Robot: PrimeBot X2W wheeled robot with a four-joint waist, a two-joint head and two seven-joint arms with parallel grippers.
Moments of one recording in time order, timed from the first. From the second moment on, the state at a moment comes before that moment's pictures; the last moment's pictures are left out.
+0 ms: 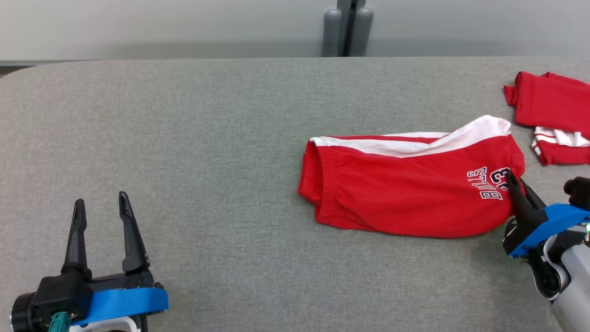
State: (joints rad) left arm 0.00 0.05 0.06 0.01 -0.13 0.02 -0.26; right arm -0.55 -0.44 0.43 0.87 0.83 0.13 -0.25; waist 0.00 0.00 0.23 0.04
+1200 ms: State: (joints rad) left arm -0.02 0.05 0.01 0.03 -0.15 0.02 -0.26; right arm -0.55 -0.10 0.57 0.68 0.66 0.13 -0.20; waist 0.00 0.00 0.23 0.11
